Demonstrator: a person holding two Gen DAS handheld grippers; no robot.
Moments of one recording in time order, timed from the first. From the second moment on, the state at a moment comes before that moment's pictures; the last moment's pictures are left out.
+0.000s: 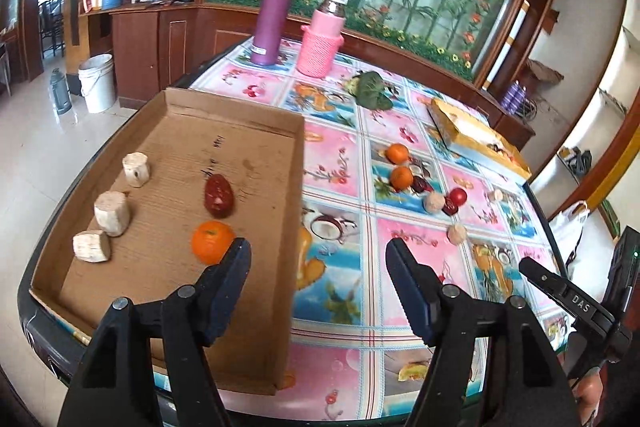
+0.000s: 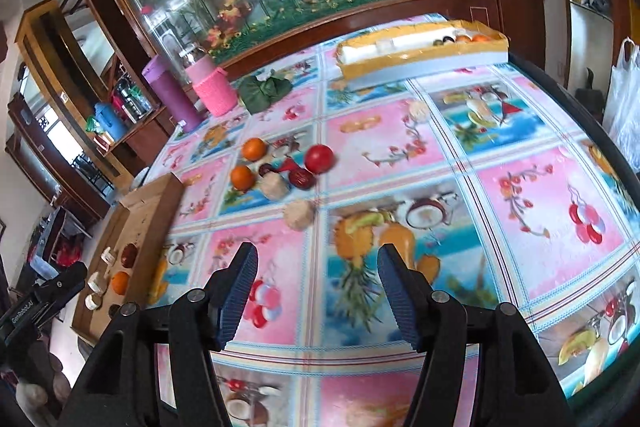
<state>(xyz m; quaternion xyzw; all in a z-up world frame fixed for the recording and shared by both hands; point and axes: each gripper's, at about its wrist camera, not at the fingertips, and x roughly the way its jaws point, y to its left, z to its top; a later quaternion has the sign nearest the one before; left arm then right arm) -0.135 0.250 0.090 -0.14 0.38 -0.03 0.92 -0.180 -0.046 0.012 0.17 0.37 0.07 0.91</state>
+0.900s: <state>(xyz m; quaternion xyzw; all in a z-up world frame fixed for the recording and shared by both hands) -0.181 0.281 0.148 -0.05 0.28 0.08 0.96 -0.072 -0.058 0.006 0.10 0.30 0.03 0.95</state>
